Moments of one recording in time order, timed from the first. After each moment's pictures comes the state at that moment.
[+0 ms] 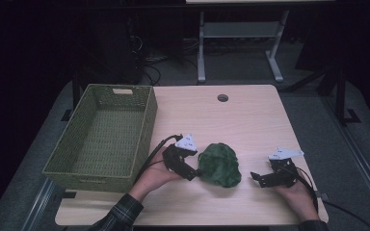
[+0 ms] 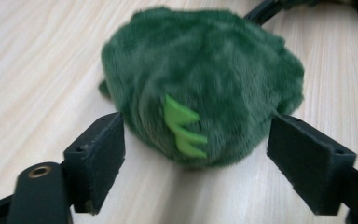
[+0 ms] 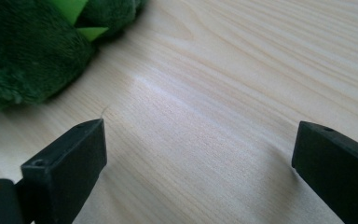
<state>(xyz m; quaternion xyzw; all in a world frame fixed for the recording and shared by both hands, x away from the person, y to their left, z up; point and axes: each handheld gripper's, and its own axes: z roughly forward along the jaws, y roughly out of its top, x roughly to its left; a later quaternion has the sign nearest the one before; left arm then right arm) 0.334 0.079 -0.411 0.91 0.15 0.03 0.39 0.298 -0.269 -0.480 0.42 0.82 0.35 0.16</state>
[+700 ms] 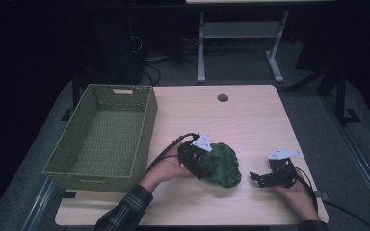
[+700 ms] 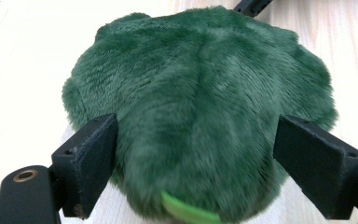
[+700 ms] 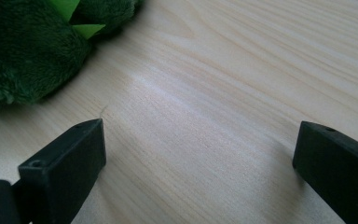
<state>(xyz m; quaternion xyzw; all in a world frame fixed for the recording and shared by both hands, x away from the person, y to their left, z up) 0.353 0.041 -0.428 0.93 0.08 0.01 0.36 0.300 -0.267 -0.483 0.42 0.82 0.35 0.16</state>
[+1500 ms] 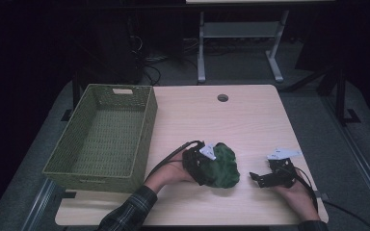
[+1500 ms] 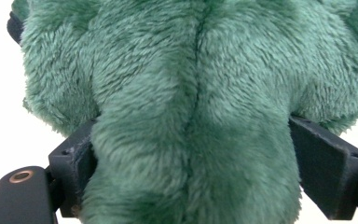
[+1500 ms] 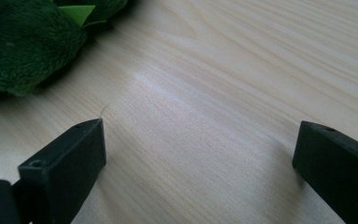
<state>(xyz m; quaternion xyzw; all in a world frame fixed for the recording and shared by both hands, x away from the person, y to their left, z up) 0.352 0.030 -0.460 0.95 0.06 0.01 0.30 0.300 -0.267 -0.483 0.42 0.82 0.35 0.16</state>
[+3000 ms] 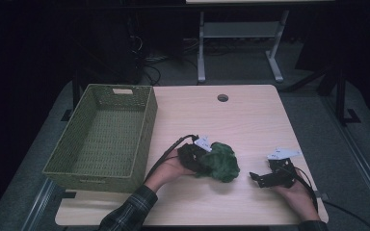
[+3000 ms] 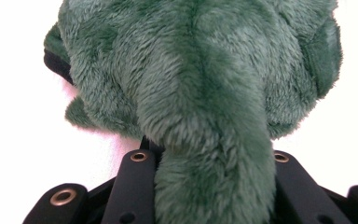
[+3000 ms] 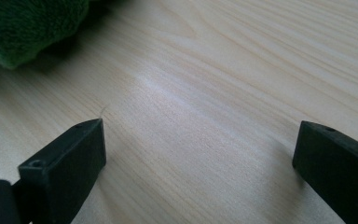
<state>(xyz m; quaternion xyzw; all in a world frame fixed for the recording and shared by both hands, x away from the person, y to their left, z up) 0.354 0.042 -0.436 0.94 0.13 -0.01 0.33 0.300 -0.267 -0.484 0.42 0.82 0.35 0.16</state>
